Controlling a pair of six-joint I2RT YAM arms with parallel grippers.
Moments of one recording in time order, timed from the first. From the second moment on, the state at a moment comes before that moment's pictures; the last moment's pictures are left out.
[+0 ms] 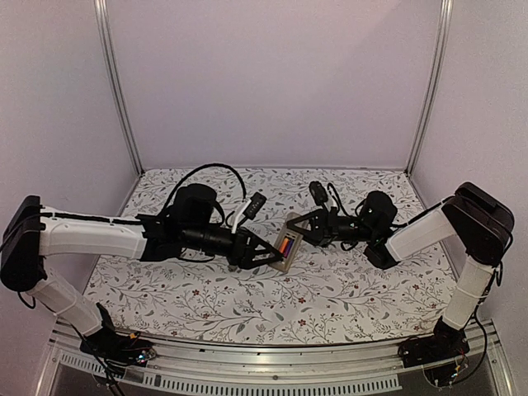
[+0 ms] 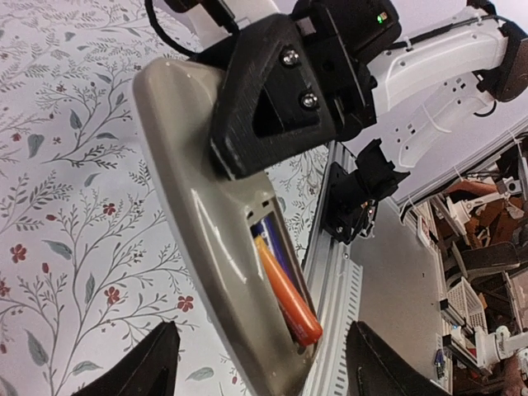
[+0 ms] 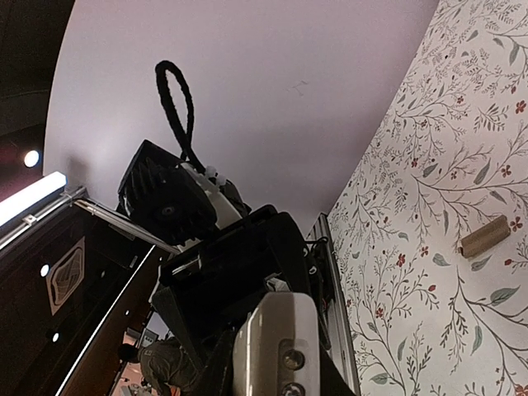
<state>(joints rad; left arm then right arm) -0.92 1.48 0.84 0.21 0.54 -0.46 0.68 1.79 0.70 1.26 -0.89 1.23</state>
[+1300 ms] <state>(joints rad) -0.91 1.56 0.95 0.10 0.50 -0.52 0.69 1.74 0.72 1.12 -0.89 1.12</state>
